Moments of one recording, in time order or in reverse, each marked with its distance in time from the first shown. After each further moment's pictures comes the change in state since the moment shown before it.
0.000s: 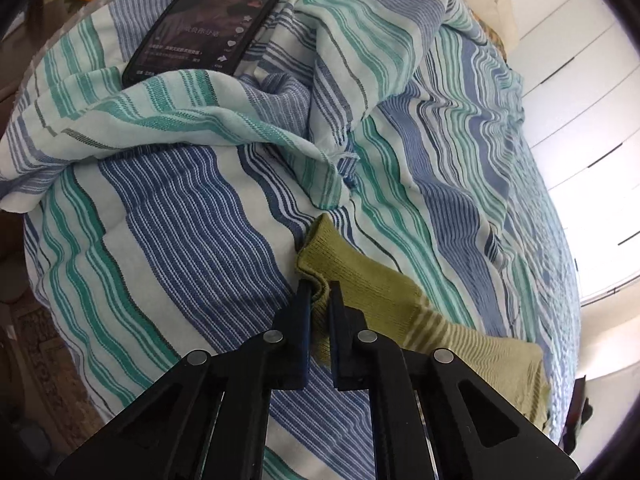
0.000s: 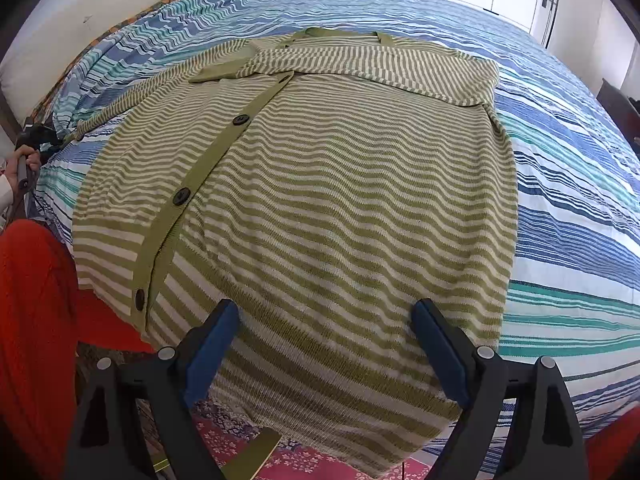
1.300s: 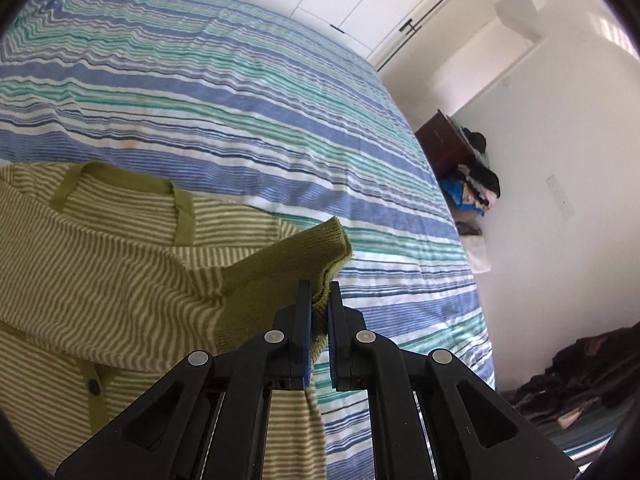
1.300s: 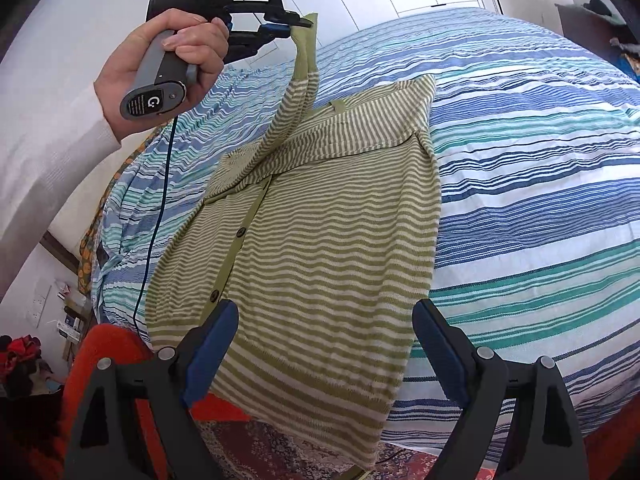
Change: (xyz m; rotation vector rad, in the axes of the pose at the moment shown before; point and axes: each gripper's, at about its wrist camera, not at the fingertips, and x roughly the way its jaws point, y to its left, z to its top) left arm -0.070 -0.539 -0.463 0.822 0.449 -0.532; right arm -0.057 -0.085 -0.013 0.333 -0.241 0.267
